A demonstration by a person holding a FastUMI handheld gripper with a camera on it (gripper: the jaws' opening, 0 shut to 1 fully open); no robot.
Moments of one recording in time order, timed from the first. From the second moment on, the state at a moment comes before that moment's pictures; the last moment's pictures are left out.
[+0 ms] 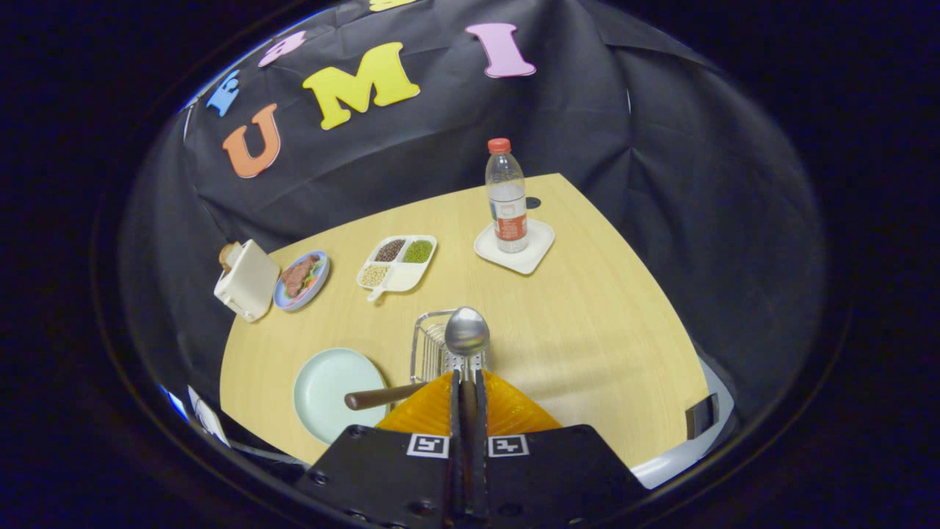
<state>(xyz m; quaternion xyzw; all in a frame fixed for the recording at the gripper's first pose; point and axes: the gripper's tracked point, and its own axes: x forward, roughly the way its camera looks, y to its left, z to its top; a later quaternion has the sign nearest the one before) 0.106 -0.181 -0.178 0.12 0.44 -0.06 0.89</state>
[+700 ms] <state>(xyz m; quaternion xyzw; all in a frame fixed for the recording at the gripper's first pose) 0.115 -0.167 -0.186 0.12 0.42 -0.04 0.90</state>
